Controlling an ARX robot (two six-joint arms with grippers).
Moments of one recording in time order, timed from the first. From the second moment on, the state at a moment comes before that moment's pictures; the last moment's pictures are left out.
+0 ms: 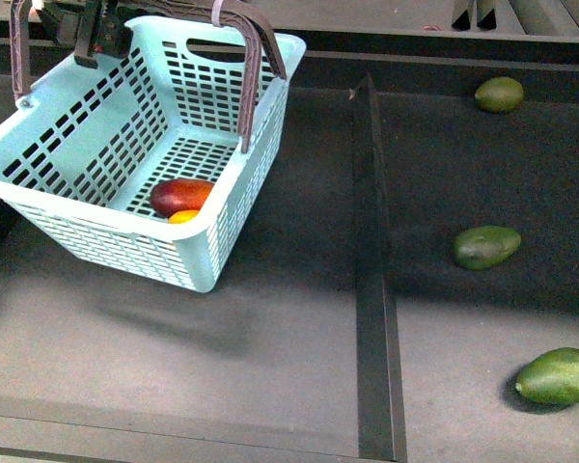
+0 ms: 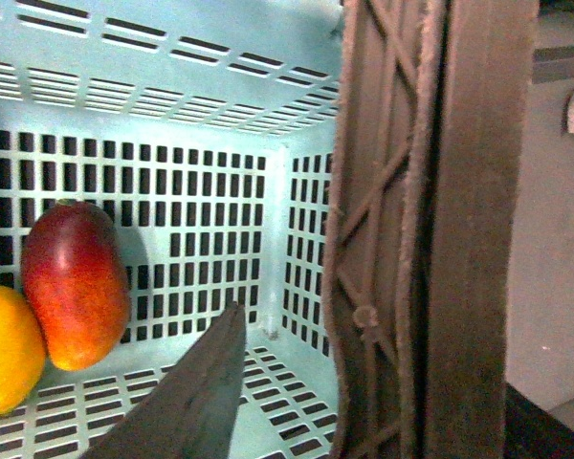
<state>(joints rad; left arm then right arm) -0.21 2.43 2.08 -0.59 -0.32 -1.58 0.00 0.00 0.02 0.00 0.00 0.00</state>
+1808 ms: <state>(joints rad) 0.00 0.93 0.05 0.87 0.00 -0.01 0.00 0.00 0.02 0.00 0.00 0.00</state>
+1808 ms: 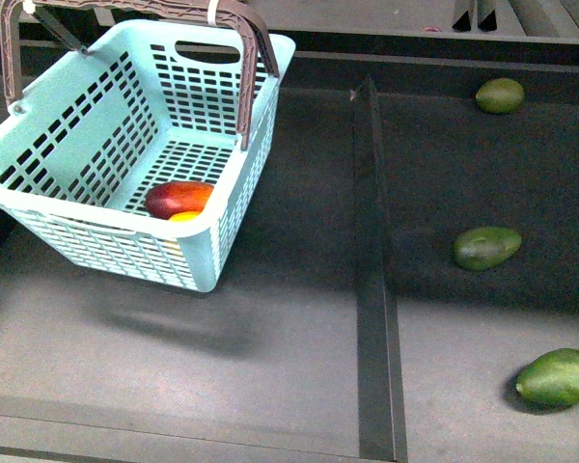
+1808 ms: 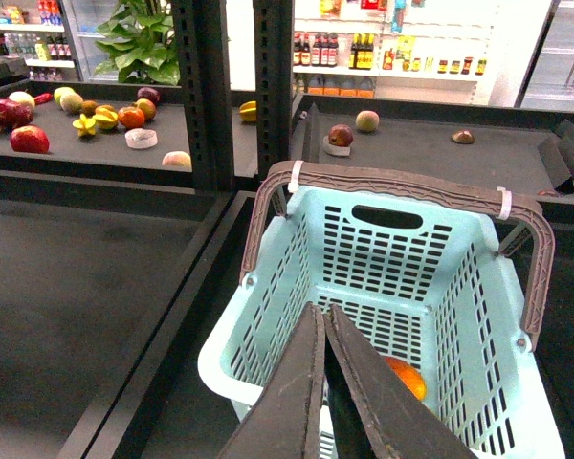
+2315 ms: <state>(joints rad) 0.00 0.47 0.02 0.47 0.00 -0.01 0.00 0.00 0.02 0.00 0.00 0.00</state>
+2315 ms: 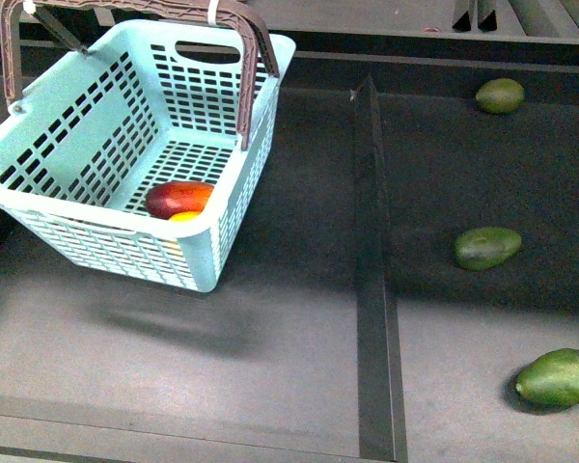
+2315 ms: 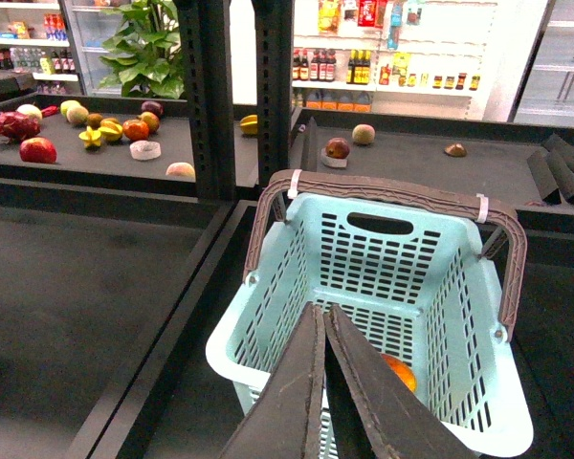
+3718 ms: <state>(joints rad) 0.00 0.01 0.02 0.00 0.00 -0.01 0.00 0.00 0.02 0.00 0.00 0.00</state>
